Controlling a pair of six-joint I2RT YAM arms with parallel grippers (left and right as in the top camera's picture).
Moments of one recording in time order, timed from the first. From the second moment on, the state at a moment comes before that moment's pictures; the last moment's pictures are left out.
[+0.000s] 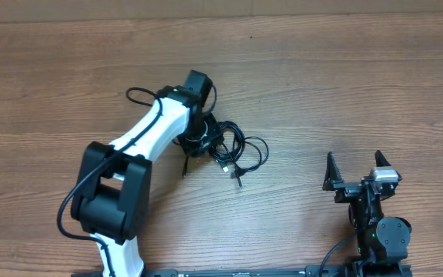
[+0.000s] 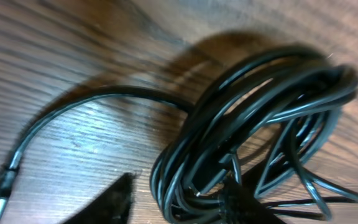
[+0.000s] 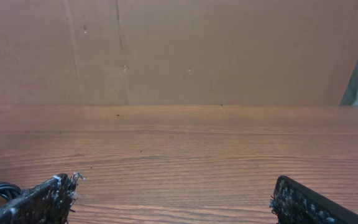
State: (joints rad) left arm -0.39 1.97 1.36 -0.87 0.27 -0.86; right arm 0.04 0.01 0.02 -0.03 0.01 0.01
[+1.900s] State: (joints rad) left arm -0.47 2.03 1.52 -0.72 0.34 0.63; right arm 0.04 0.01 0.02 -0.03 0.01 0.01
